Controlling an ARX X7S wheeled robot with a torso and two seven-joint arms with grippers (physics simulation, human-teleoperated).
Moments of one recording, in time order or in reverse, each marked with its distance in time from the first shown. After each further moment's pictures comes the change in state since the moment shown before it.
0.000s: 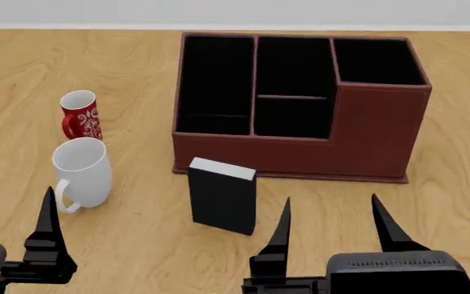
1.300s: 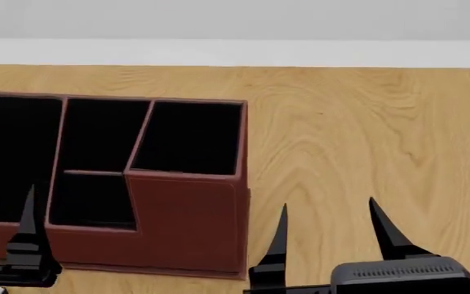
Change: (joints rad) left arm 0.029 -0.081 0.010 0.035 -0.048 0.043 -0.045; right arm -0.028 0.070 -0.010 -0.045 0.086 0.001 0.016
